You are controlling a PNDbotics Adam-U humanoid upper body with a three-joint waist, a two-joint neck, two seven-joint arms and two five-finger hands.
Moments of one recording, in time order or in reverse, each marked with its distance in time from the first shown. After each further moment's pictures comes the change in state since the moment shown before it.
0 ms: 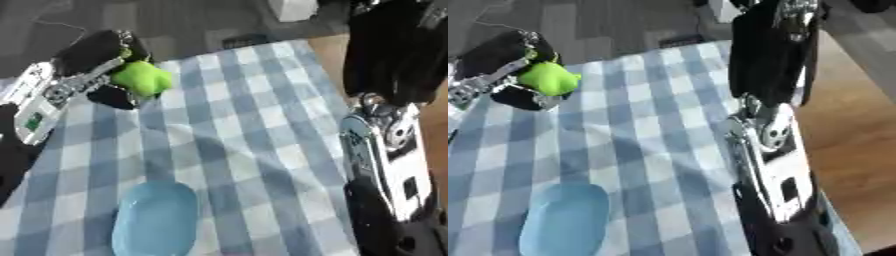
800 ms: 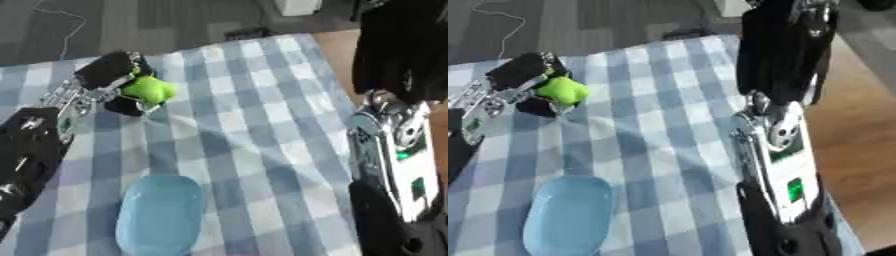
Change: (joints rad) left arm -0.109 -0.139 0.118 0.445 -0.347 -0.094 0.226; right arm -0.002 0.026 0.006 0.000 -0.011 -0.003 0.006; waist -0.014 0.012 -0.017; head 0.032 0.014
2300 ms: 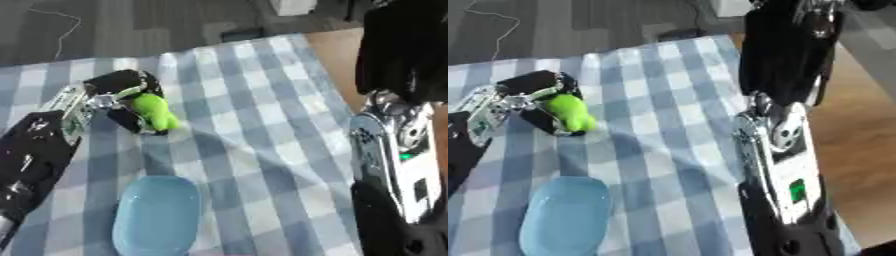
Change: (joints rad) left arm 0.000 -0.028 0.013 0.101 0.087 0.066 -0.314; right arm 0.000 0.012 0.000 0.000 -0.002 -0.001 0.000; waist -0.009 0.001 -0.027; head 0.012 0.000
